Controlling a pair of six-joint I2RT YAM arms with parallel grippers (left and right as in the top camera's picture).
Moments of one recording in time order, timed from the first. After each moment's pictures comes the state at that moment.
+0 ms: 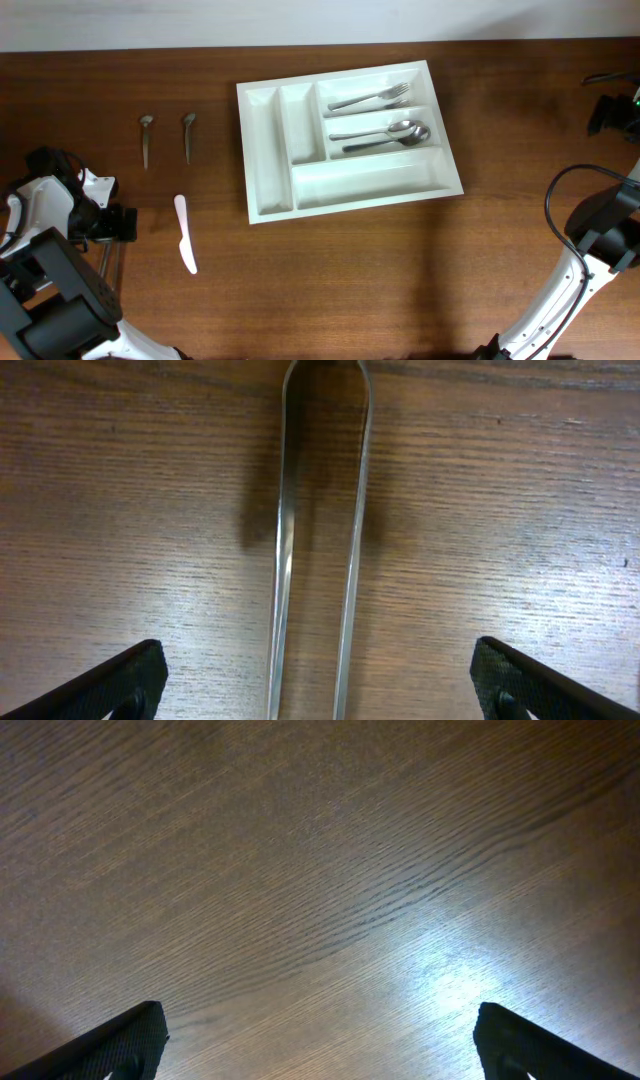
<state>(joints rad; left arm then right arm) 0.54 1.88 1.26 -0.91 -0.08 0.49 -0.59 2.47 2.66 -1.59 0.08 -0.09</state>
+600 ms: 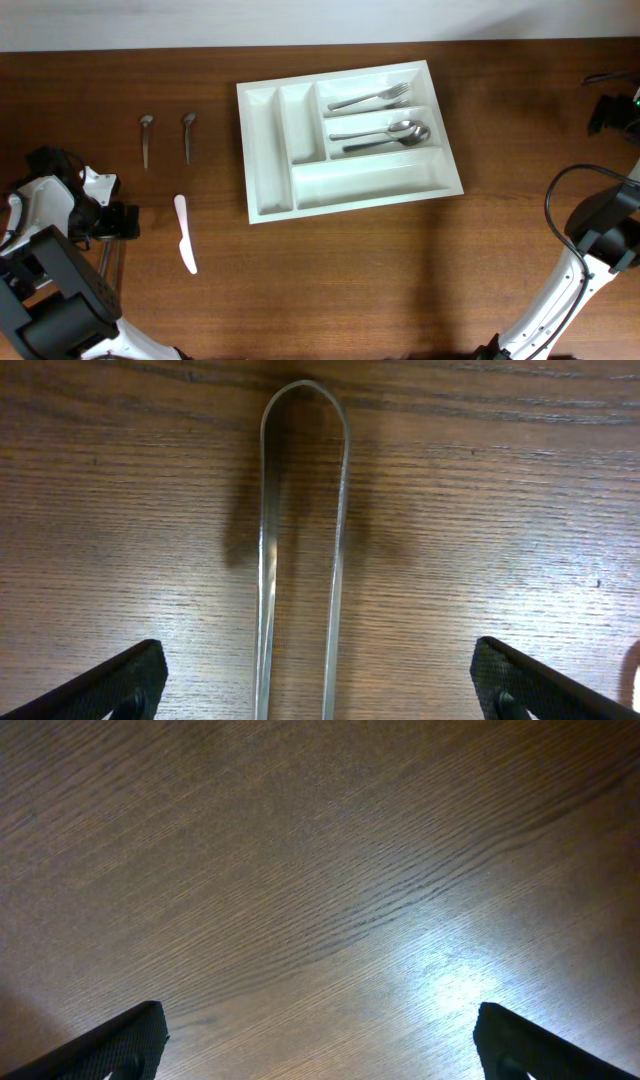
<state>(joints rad) 0.54 1.89 1.26 -0.89 -0.03 0.49 -0.59 2.47 2.66 -1.59 0.08 -0.09</state>
